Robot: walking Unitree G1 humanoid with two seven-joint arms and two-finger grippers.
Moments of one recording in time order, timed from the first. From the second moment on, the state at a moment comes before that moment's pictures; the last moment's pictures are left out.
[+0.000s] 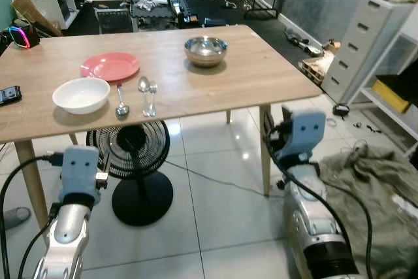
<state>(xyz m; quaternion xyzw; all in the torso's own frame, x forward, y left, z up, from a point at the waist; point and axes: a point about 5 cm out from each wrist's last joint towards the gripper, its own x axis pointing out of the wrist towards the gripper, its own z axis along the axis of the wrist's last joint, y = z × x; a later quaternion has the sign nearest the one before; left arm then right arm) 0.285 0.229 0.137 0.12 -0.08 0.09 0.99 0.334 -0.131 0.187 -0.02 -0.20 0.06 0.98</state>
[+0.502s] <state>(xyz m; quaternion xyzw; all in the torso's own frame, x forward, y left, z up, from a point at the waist) 0.288 0.218 0.146 0.10 -0.07 0.07 0.99 0.326 -0.149 0.170 -0.01 -0.14 0.02 0.99</state>
